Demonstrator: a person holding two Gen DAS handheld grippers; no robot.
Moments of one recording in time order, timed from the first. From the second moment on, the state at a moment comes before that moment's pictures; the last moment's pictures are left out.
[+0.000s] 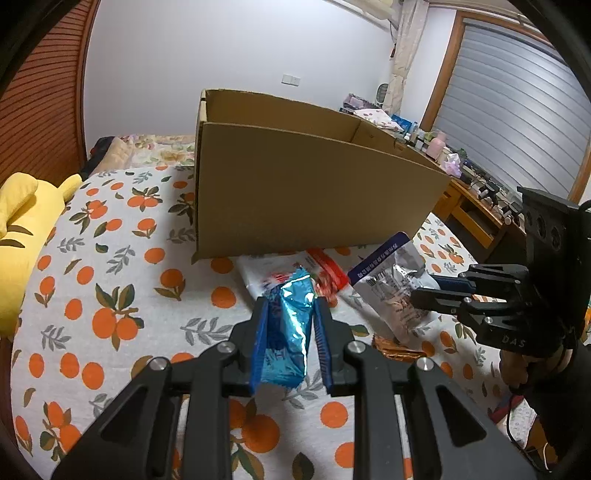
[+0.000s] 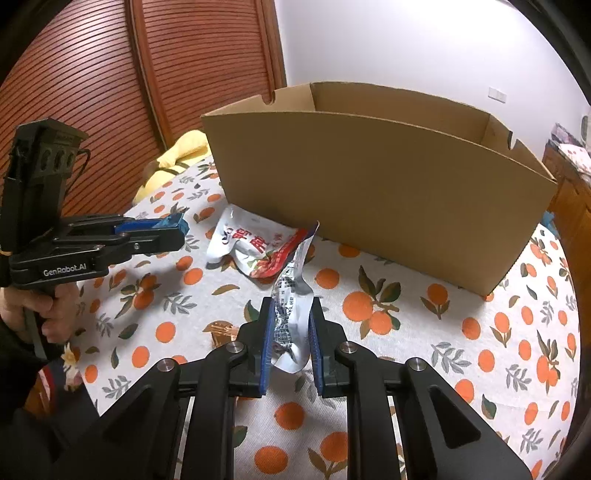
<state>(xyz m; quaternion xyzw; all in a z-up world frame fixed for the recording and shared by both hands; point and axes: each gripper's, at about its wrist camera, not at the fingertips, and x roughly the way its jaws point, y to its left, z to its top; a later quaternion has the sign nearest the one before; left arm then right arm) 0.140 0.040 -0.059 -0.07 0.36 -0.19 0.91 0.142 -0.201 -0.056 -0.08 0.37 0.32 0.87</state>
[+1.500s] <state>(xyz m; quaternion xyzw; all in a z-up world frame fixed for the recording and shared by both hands) 0.219 -0.006 0.049 0.00 0.30 -0.20 0.93 0.164 -0.233 0.060 -0.06 0.25 0.28 0.93</state>
